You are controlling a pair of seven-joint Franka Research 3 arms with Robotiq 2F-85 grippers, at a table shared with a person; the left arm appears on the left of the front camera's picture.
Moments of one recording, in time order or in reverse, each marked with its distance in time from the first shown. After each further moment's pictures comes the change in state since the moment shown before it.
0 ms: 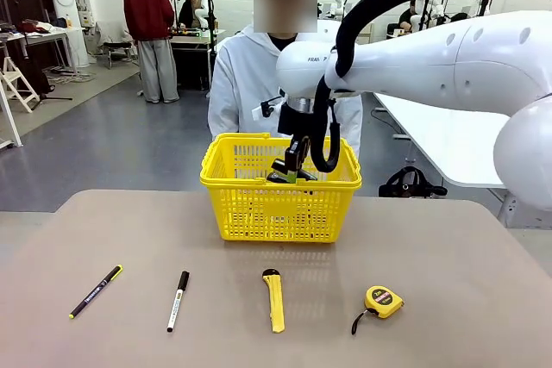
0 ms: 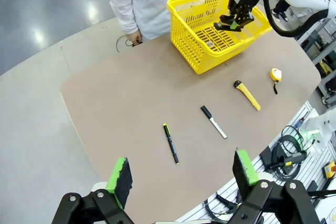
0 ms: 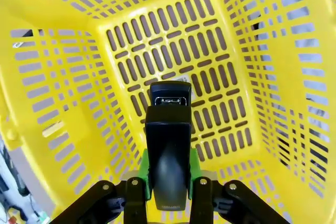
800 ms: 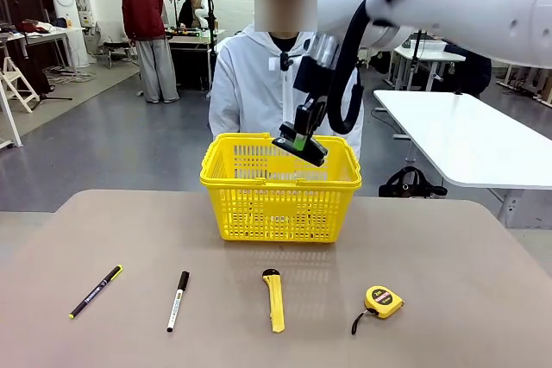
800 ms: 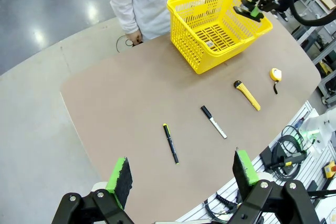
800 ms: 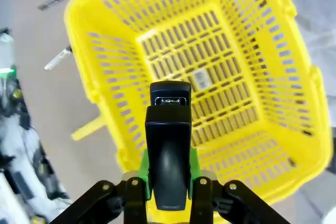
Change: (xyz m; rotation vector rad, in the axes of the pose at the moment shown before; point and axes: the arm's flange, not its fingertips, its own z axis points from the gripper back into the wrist) left arm 0.000 0.000 0.000 0.000 0.000 0.000; right arm -0.030 0.027 0.095 0.014 -0.103 -0.071
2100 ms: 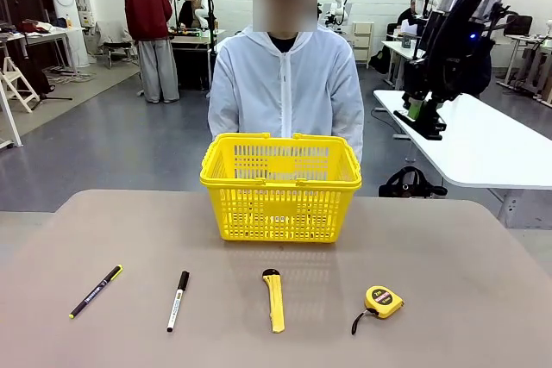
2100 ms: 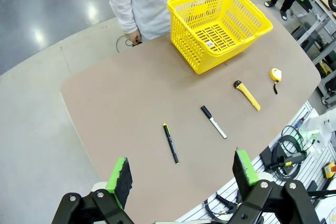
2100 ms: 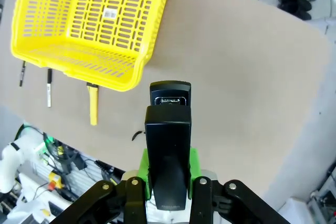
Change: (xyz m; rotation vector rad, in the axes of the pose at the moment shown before) left arm 0.000 0.000 0.000 0.000 0.000 0.001; right arm -0.195 -0.018 0.148 -0.028 0.033 -0.897
